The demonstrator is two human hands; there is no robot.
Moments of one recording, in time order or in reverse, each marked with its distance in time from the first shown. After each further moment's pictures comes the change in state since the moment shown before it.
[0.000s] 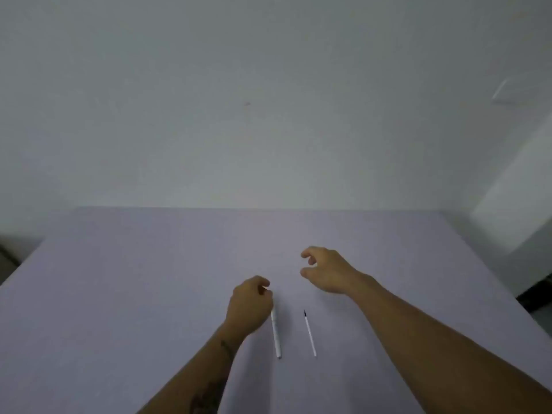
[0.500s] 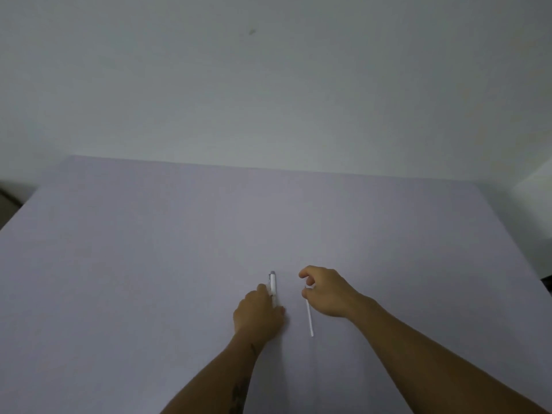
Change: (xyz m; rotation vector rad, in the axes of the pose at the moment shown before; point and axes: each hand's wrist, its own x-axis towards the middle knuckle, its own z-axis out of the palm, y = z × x) left_hand 0.000 -0.045 0.079 0.392 -0.098 -0.250; right_hand 0.015 0.062 0.061 -0.029 -0.230 0.061
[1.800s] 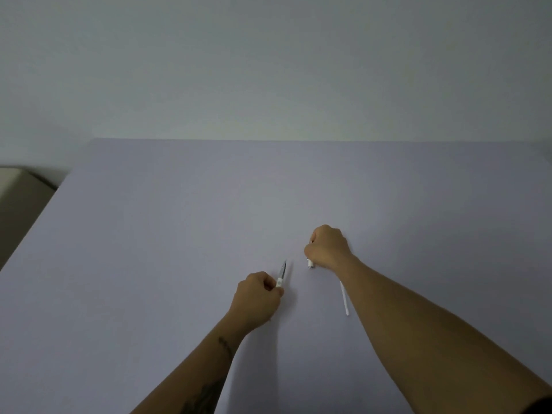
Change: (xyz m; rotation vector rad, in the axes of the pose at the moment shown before) left_hand -0.014 -0.049 -0.057 -0.332 -0.118 -0.076; right_hand 0.072 -0.049 0.035 0.076 0.184 0.172
